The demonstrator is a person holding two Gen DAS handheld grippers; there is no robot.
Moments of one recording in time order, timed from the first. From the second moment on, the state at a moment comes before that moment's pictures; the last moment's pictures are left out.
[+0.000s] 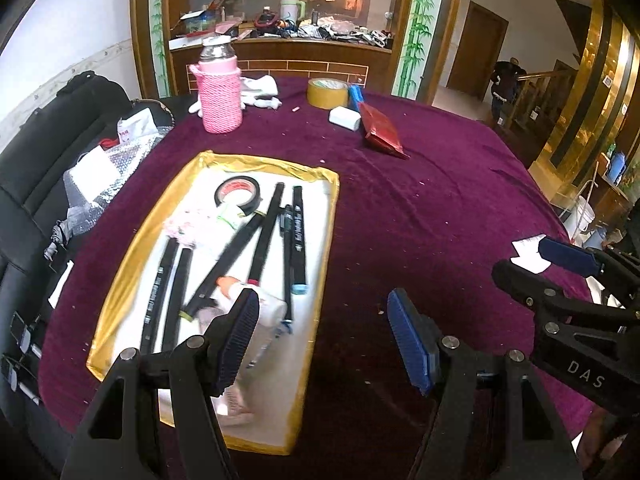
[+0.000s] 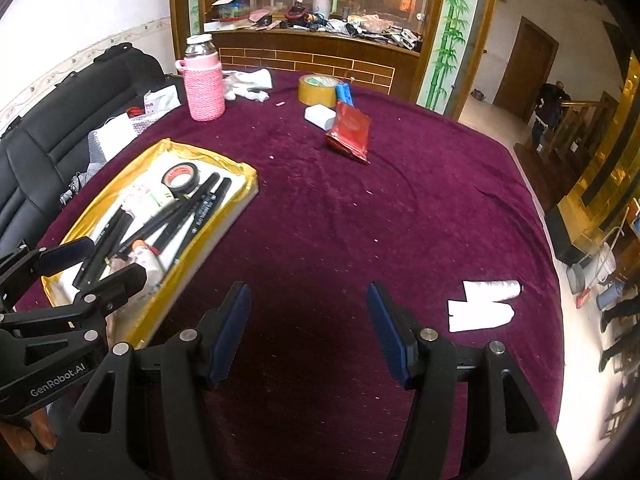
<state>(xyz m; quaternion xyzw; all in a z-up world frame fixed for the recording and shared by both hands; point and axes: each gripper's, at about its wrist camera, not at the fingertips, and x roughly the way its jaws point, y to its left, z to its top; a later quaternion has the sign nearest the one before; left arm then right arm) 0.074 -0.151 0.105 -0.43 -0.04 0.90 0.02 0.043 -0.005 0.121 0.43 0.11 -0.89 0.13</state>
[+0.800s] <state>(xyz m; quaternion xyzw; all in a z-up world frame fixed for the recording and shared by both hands) 0.061 -0.075 0.086 -0.47 -0.03 0.88 0.03 0.015 0.078 0.096 0.47 0.07 -0.87 0.13</state>
